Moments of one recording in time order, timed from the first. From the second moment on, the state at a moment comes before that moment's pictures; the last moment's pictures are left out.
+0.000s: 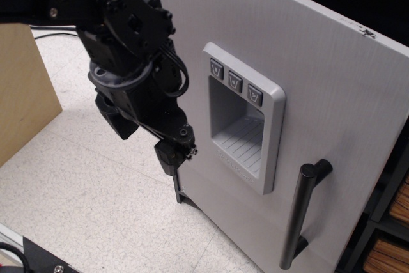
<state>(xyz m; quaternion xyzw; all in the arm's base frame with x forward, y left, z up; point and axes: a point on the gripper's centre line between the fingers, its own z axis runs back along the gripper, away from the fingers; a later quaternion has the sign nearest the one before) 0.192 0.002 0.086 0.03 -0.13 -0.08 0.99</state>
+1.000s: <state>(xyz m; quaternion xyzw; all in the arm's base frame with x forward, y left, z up) 0.272 -0.085 0.051 0.01 -0.16 -0.05 0.99</state>
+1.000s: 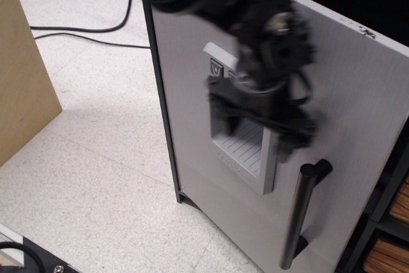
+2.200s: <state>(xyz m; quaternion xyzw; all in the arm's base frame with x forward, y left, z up) 0.333 -0.118 0.058 -0.03 -0.25 -0.01 0.97</state>
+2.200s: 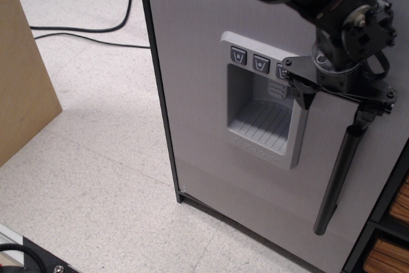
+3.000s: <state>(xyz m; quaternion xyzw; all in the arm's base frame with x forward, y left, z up) 0.359 -0.116 0.054 -0.03 -0.29 0.01 0.96</state>
